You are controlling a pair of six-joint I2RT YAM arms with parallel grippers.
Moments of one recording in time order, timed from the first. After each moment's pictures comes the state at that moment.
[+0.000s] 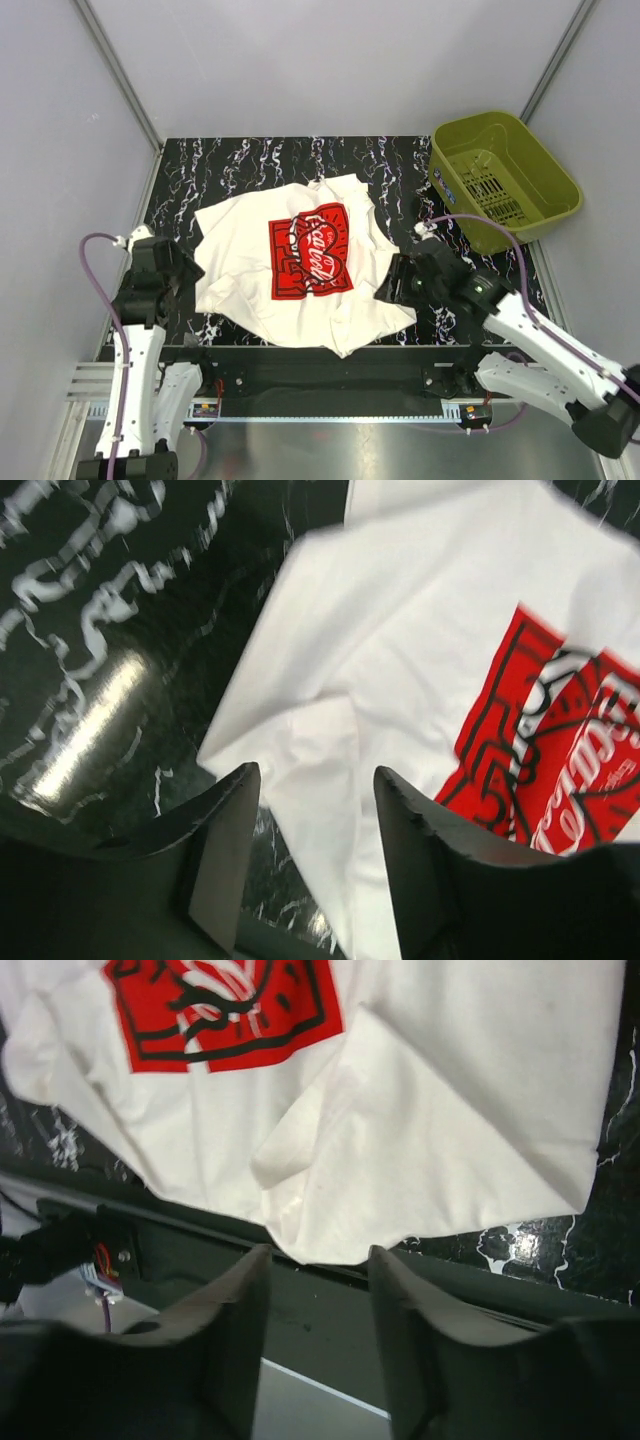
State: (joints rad) left arm 0.07 0.65 0.79 -0.87 -0.17 -0.61; right arm 0.75 0.86 0.80 -0.75 -0.02 0.86
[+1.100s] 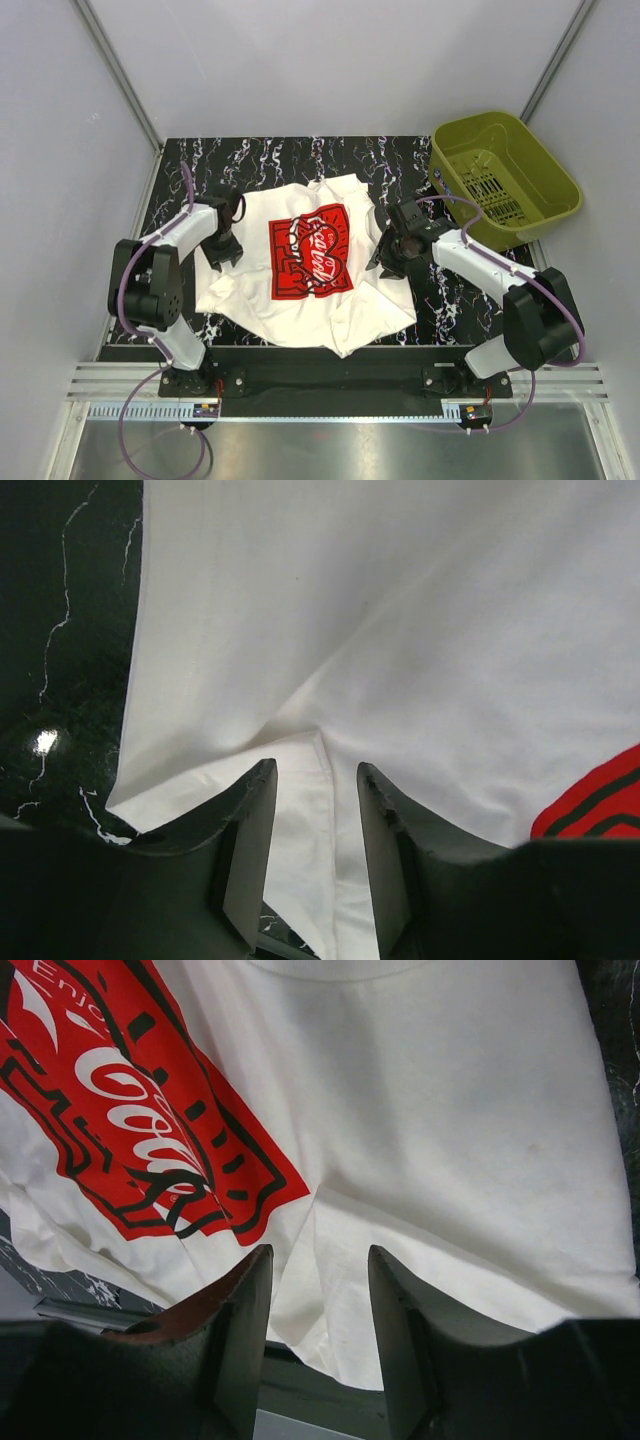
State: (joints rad) left arm -0.17 1.66 1.11 -0.89 -0.26 -0.72; right arm 0.50 1.47 0.98 -0.61 -0.11 0.95
